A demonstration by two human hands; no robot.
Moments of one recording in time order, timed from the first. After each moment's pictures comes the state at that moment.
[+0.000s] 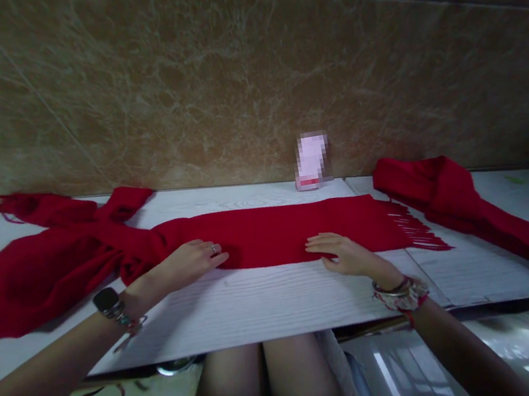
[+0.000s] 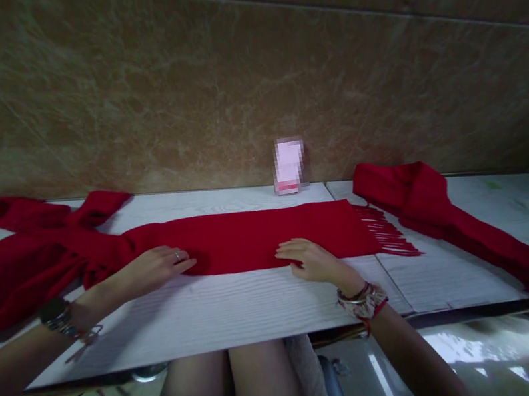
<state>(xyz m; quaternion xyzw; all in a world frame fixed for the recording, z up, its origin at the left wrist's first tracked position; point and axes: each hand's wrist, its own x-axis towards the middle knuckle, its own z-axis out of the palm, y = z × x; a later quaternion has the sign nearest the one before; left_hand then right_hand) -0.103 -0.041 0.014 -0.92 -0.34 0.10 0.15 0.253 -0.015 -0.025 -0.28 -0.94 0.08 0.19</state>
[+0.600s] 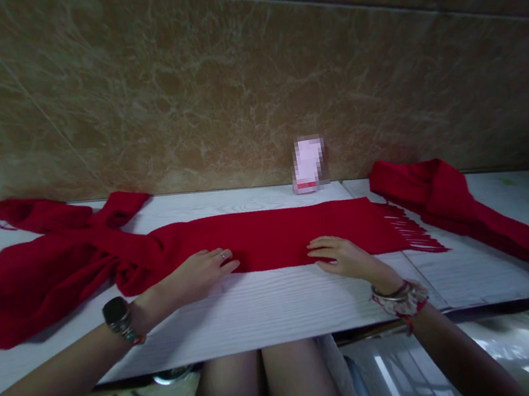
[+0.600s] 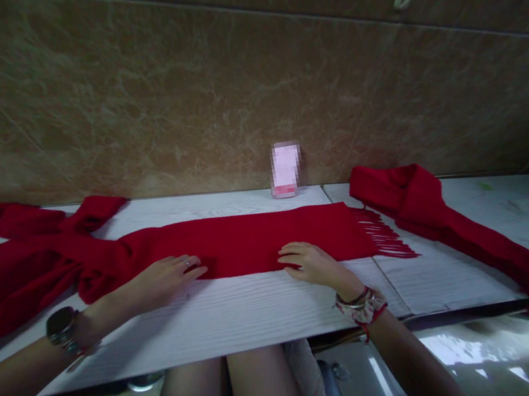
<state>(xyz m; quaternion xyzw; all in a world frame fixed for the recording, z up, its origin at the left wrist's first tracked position) -0.080 -0.050 0.008 -0.93 -0.34 0.09 0.12 0.255 -0.018 -0.024 -0.30 -0.93 0.05 0.19</state>
